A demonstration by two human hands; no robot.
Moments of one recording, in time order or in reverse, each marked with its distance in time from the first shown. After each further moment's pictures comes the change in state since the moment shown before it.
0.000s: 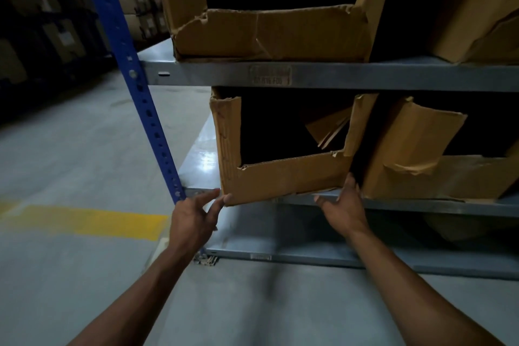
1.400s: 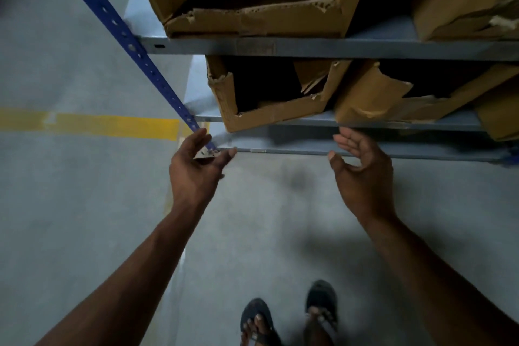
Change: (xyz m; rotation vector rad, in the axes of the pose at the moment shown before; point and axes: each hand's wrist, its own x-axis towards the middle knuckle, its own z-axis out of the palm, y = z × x) left_hand -0.060 0.185 -0.123 -0.313 -0.044 -0.527; right_hand -0.141 -0.160 -0.168 0.027 -0.027 0.074
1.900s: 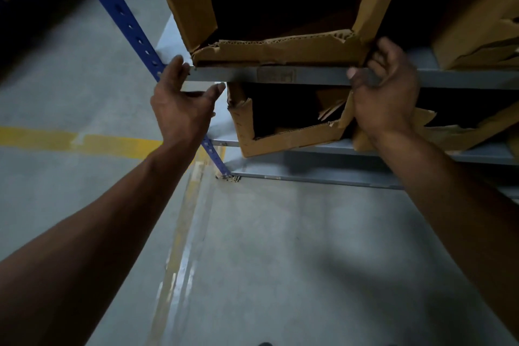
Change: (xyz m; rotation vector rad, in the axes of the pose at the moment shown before) left_hand 0.091 0.101 -0.015 -0.016 0.213 0.342; right_hand 0.127 -0.089 0.013 0.191 0.145 -0.163
